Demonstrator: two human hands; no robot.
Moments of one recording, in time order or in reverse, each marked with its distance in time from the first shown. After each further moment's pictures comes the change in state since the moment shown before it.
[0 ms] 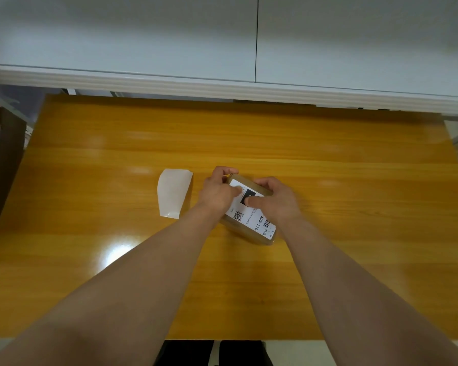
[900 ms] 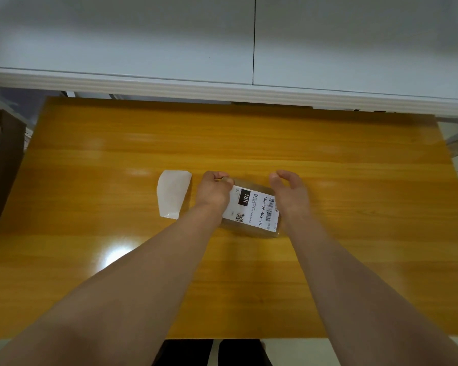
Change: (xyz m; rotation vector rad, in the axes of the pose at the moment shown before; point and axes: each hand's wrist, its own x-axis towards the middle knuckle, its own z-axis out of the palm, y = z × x) left_hand -0.002 0.004 0.005 -0.144 0.187 -0.114; right_hand 0.003 0.004 -0.006 0.220 0.280 0.051
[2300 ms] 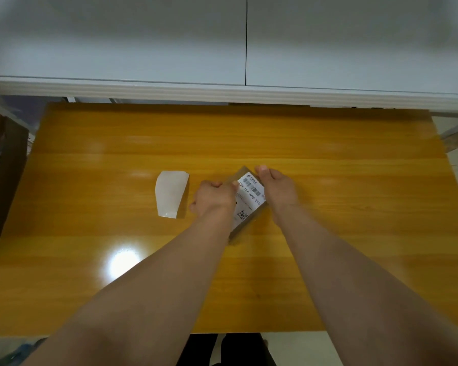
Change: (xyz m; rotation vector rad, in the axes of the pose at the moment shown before) left_hand -0.014 -0.008 0.019 0.139 0.253 -0.134; right_hand 0.002 -0.010 0.001 0.040 -0.139 -0.043
